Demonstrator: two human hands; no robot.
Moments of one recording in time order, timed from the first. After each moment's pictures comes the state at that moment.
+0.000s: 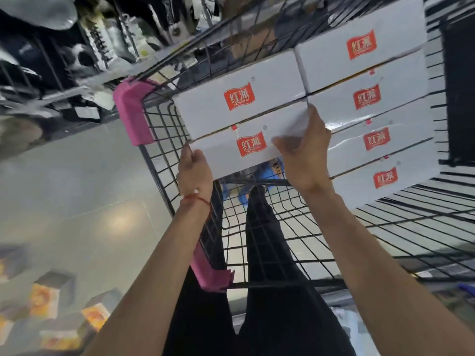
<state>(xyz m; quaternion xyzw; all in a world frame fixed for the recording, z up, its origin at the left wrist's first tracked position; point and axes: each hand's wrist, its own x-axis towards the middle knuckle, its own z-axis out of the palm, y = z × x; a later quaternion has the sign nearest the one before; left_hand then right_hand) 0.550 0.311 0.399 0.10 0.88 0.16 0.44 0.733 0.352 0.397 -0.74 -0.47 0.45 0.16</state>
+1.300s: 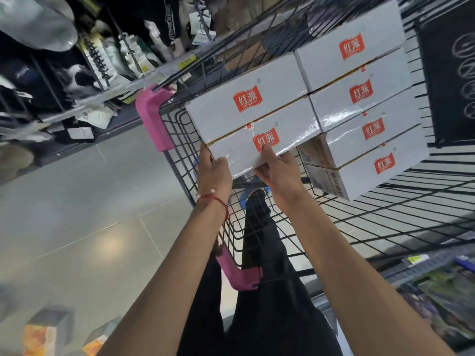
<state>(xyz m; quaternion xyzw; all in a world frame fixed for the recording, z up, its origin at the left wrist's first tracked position) 0.534 0.310 0.412 0.11 0.78 0.23 0.57 0.659 0.311 0.400 -0.71 -0.09 0.64 0.26</state>
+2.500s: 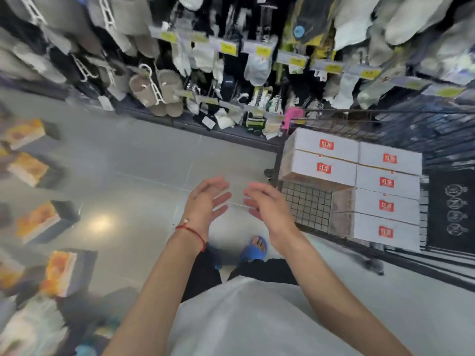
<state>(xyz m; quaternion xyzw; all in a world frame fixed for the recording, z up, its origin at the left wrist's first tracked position) 0.481 0.027 0.653 -0.09 0.68 0.54 0.49 0.596 0.111 0.631 -0.55 -0.41 0.72 0.08</state>
